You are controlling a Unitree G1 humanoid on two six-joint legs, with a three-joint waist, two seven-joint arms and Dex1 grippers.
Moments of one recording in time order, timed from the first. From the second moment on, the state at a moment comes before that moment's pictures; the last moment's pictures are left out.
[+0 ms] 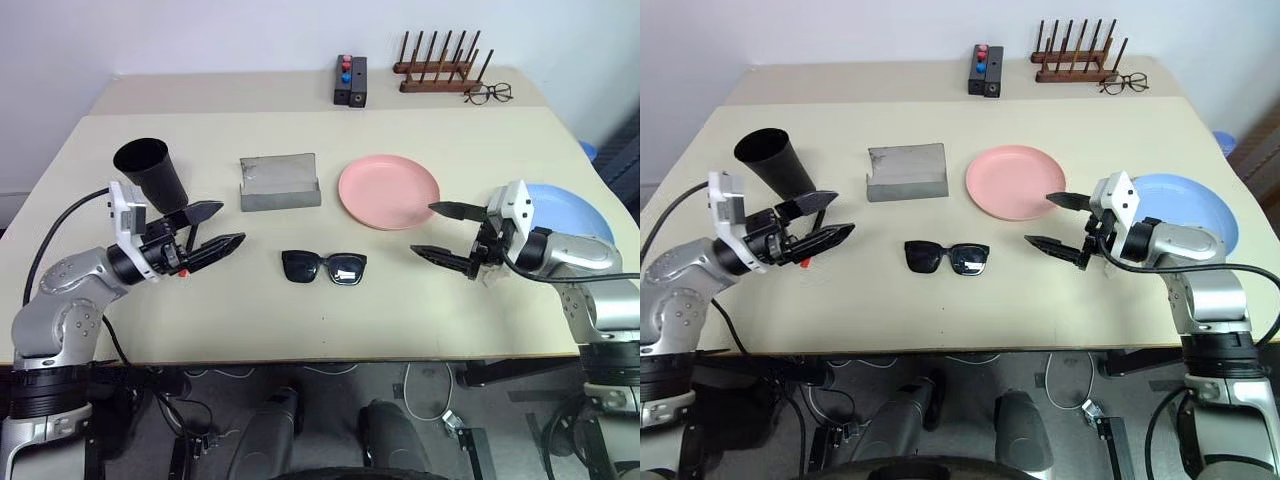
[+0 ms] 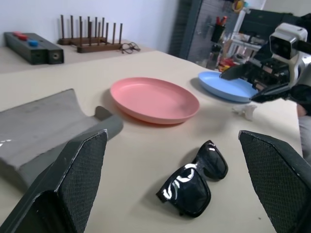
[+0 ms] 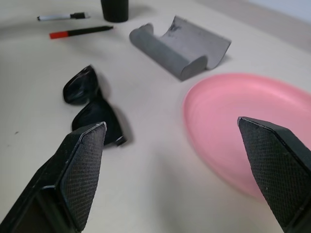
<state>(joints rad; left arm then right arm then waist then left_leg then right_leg) -0.27 0.64 0.25 -0.08 -0.70 0.45 -1.06 -0.37 -0.74 -0.11 0.04 0.44 0.26 1.10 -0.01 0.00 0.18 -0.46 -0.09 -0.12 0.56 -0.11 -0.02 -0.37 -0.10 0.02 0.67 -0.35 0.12</state>
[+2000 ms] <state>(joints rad) -0.76 0.90 0.11 0.78 -0.22 0.65 -0.75 -0.51 -0.36 0.14 -0.04 0.37 0.16 1.01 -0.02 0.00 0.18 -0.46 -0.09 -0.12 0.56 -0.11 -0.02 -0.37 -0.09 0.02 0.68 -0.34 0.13</state>
